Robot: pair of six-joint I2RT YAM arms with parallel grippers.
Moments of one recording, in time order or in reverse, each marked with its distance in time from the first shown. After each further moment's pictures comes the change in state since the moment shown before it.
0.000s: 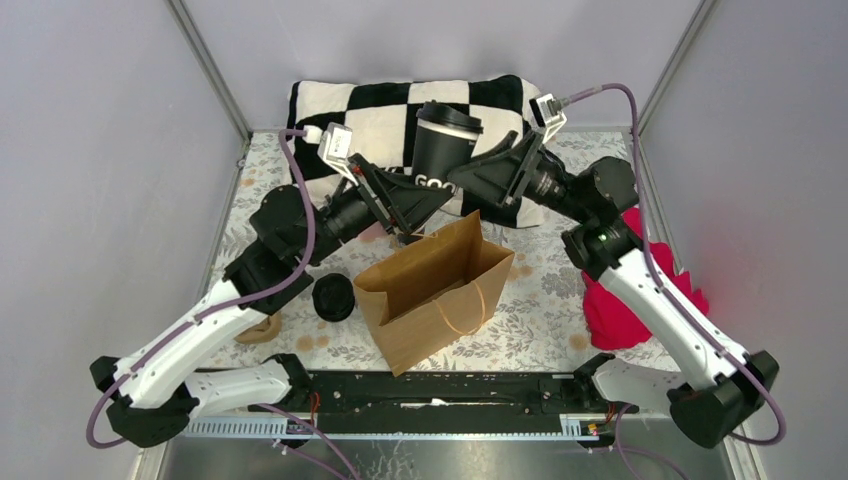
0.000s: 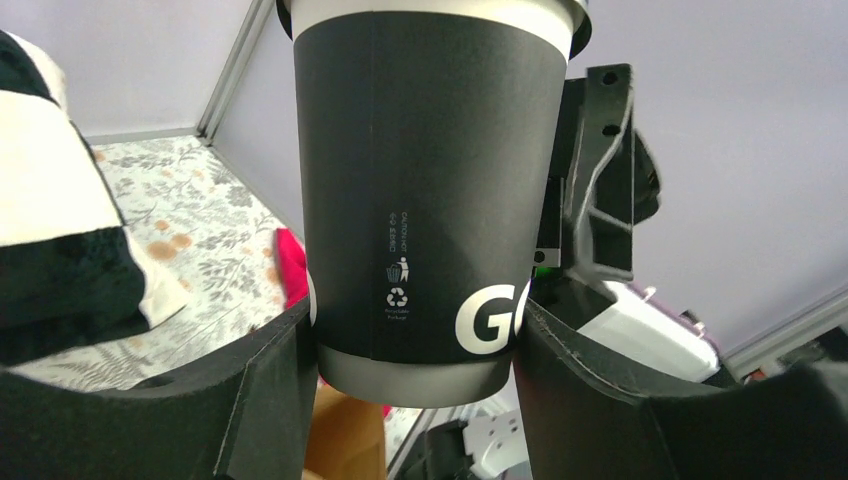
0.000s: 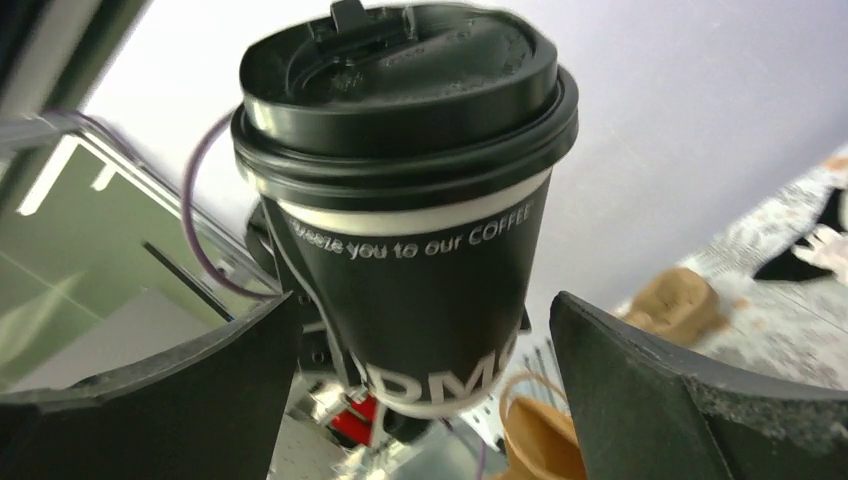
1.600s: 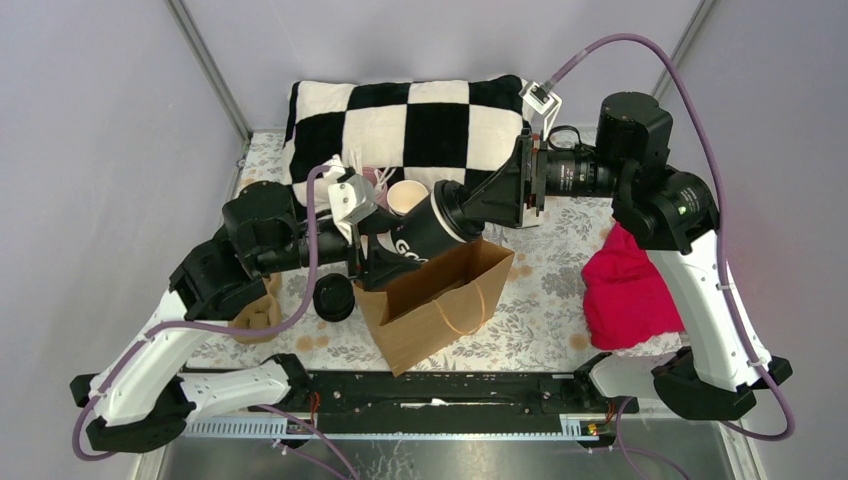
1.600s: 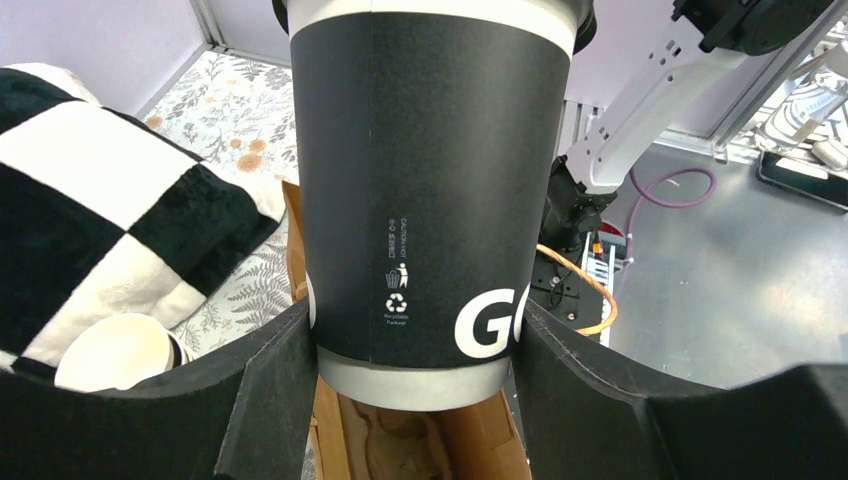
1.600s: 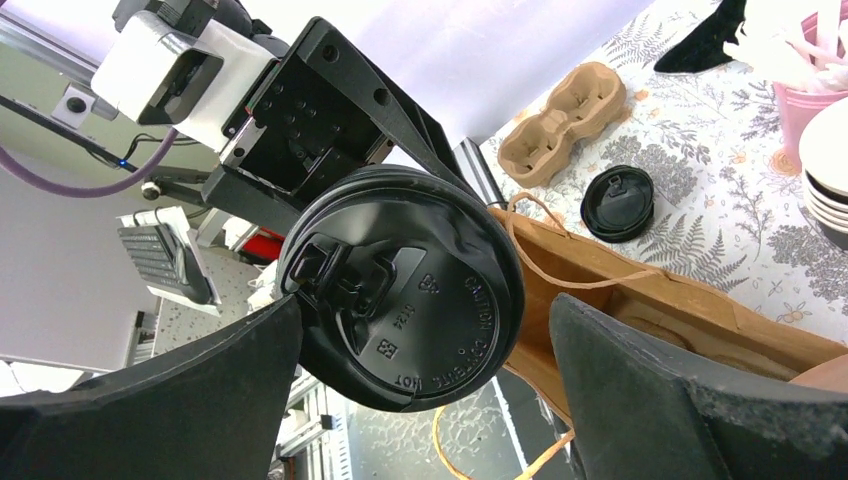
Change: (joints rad) left arm 0.009 -0.061 0.218 -0.648 0.339 0.695; right arm 0.001 0.114 0.739 -1.345 -0.191 -0.671
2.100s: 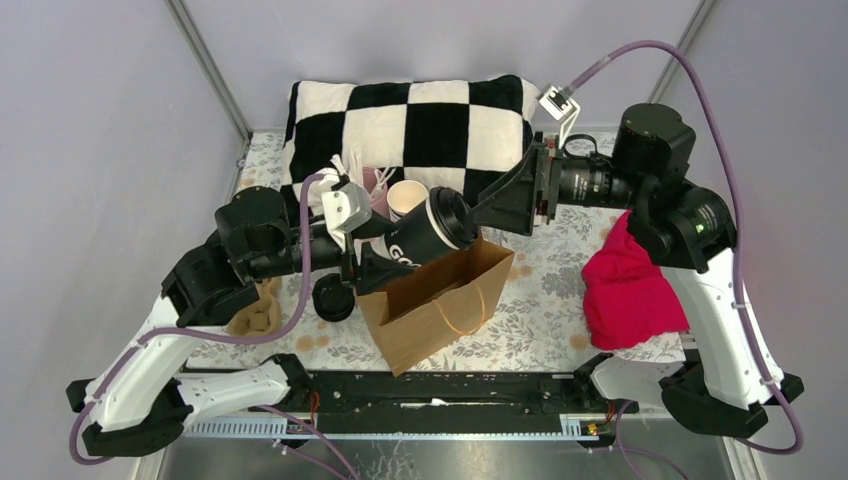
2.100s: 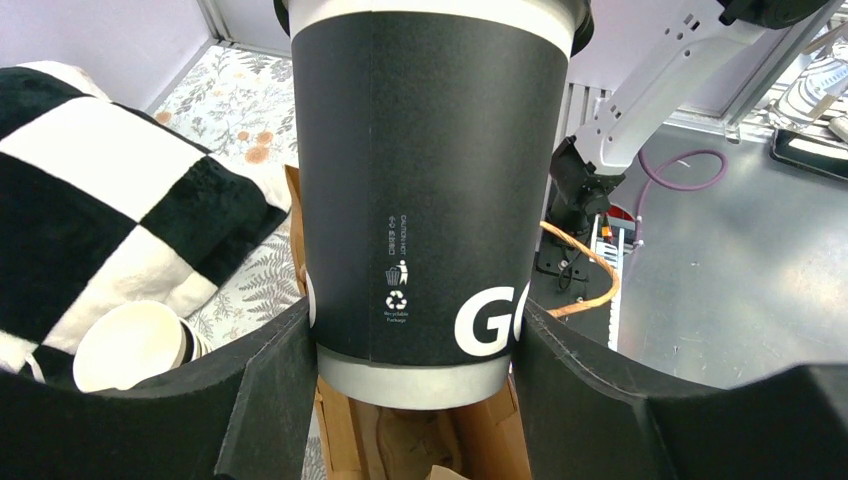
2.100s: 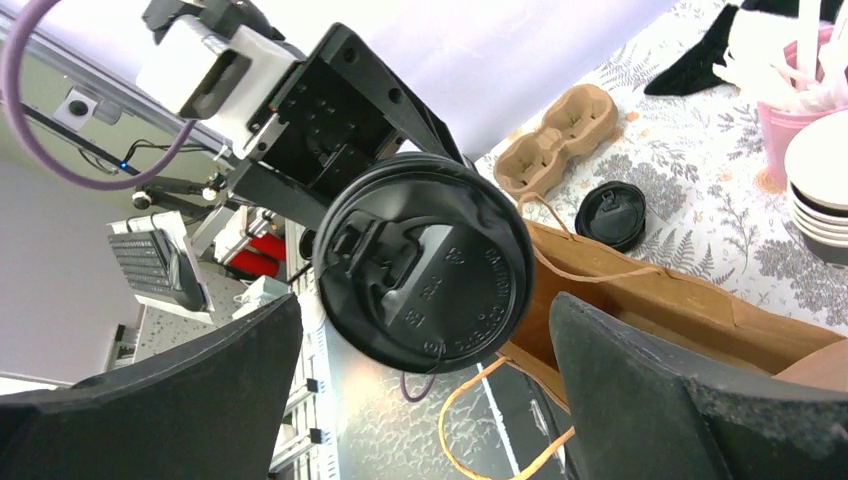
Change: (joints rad) left arm 0.001 -0.006 0.017 -0.052 -0.001 0.053; right arm 0.000 -0.049 -0.026 0.018 0.031 0.012
